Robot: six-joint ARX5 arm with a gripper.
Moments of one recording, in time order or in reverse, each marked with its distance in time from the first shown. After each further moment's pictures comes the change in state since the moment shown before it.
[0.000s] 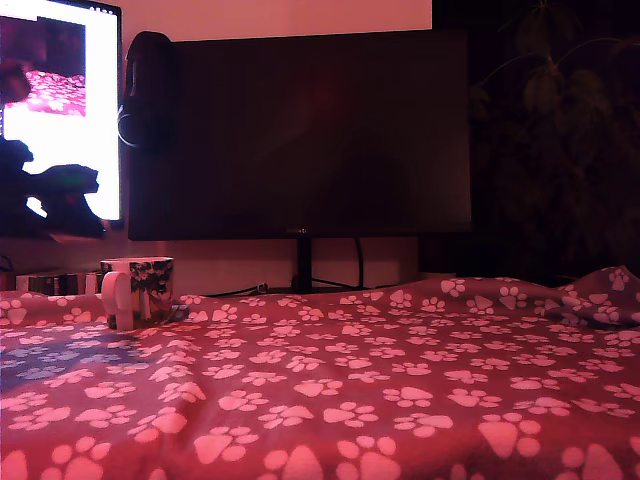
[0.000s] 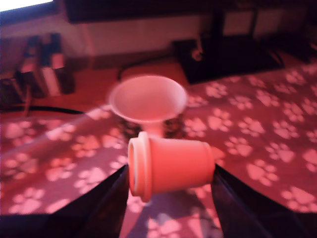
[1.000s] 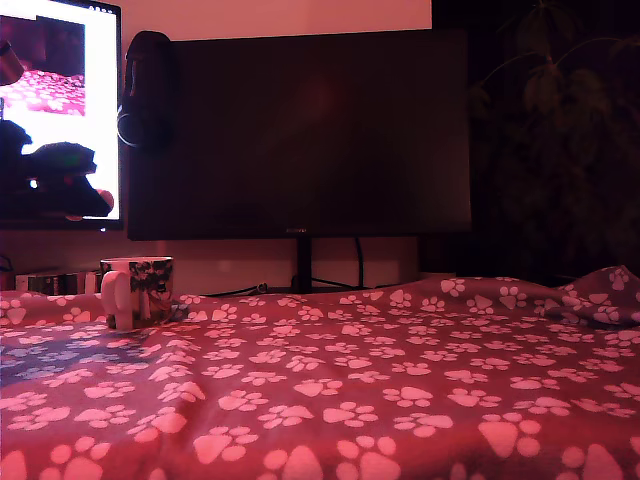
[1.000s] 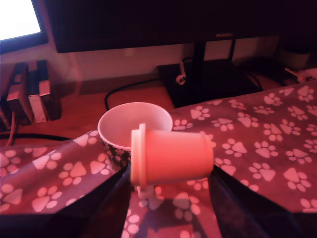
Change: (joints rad) arm 0.010 0.002 0.004 0.076 0.084 0.004
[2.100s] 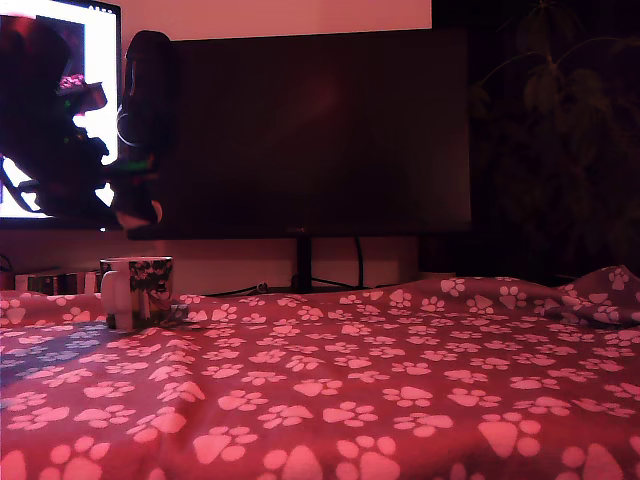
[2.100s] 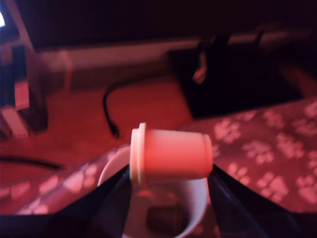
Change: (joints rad) arm 0.022 0.367 0.586 -0.457 0.000 0.003
